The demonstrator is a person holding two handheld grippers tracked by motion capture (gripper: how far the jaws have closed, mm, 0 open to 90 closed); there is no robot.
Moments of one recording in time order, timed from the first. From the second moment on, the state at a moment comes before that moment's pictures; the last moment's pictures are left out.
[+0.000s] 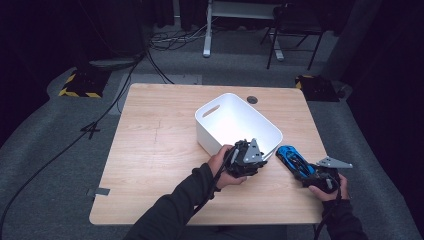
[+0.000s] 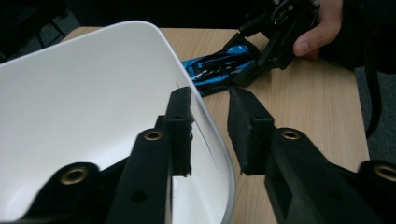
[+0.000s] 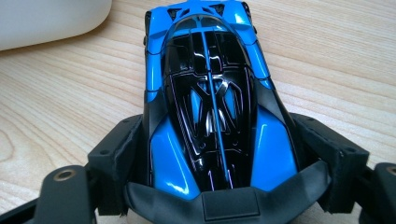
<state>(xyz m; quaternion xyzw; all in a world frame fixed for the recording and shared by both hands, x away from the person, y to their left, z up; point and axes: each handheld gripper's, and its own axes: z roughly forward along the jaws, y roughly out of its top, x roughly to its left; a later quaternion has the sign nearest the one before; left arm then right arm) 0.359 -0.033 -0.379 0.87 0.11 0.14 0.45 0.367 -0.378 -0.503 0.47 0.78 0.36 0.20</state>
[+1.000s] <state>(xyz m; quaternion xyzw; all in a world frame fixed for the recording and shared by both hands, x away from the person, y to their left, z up) 0.505 0.087 -0.374 0.81 0.40 0.26 0.33 0.367 -0.378 -0.503 0.47 0.78 0.36 0.20</state>
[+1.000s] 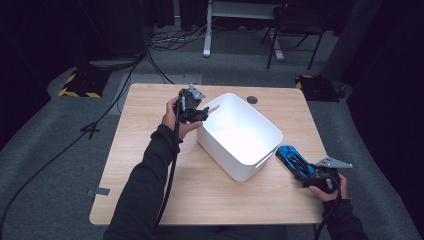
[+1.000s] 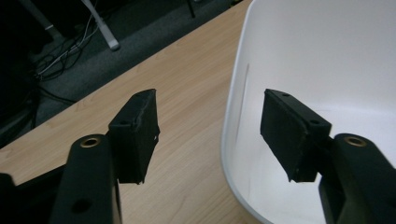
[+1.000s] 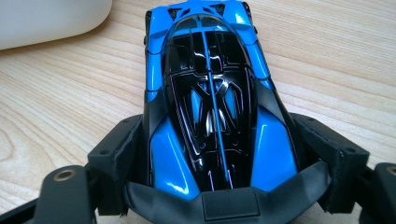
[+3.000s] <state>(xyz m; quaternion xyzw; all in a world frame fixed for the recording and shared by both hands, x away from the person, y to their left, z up) 0.426 0.178 -0.457 0.84 0.31 0.13 0.42 0.367 -0.378 -0.503 0.47 0.78 0.36 0.20</state>
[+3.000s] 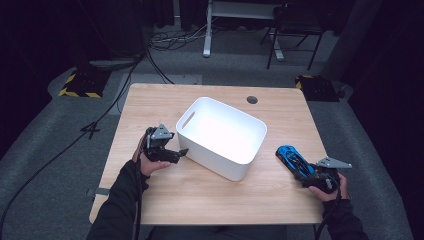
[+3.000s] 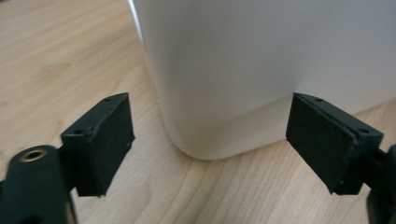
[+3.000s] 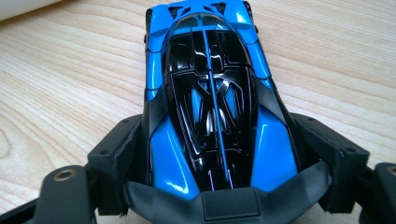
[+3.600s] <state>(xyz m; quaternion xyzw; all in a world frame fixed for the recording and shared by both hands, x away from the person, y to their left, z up) 0.388 0.121 -0.469 0.88 0.23 0.10 0.41 0.367 -0.378 -0.503 0.47 0.78 0.36 0.21</state>
